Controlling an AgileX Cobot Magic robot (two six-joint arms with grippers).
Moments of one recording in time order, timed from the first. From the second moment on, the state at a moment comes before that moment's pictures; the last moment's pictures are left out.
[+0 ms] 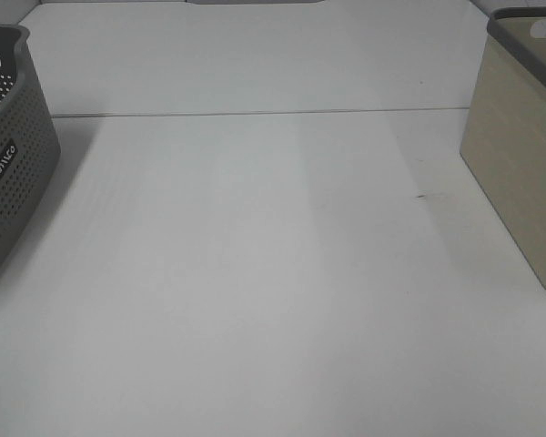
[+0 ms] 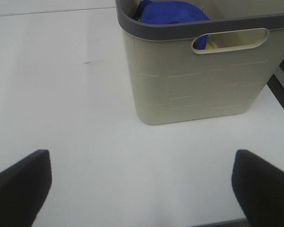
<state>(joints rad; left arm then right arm) 0.05 0.00 -0.50 -0.01 1.05 0.03 -0.06 0.00 -0.50 0.02 1.05 0.01</state>
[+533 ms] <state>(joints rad) 0.05 0.00 -0.50 -0.01 1.05 0.03 -0.06 0.00 -0.50 0.02 1.05 0.01</state>
